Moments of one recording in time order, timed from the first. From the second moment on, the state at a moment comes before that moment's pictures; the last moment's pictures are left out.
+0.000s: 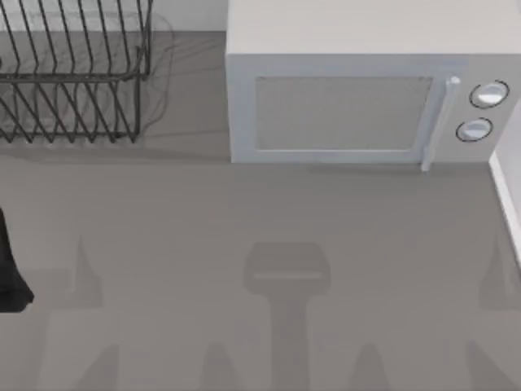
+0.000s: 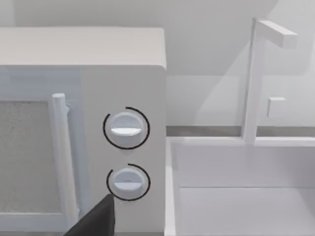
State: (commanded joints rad) left arm 0.00 0.00 0.00 0.00 0.00 0.00; right arm 0.00 0.00 0.00 0.00 0.00 0.00
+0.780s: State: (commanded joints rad) left arm 0.00 0.00 0.00 0.00 0.00 0.00; right arm -0.10 0.46 0.37 -0.26 0.00 -0.10
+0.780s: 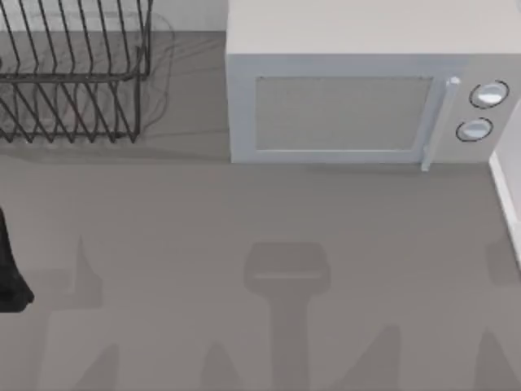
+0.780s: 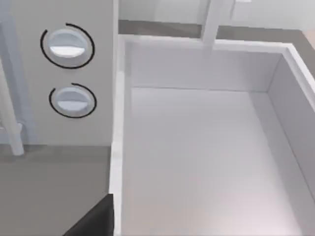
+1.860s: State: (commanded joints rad) left arm 0.00 0.00 0.00 0.00 0.00 0.00; right arm -0.38 1.96 1.38 -0.98 0.00 -0.36
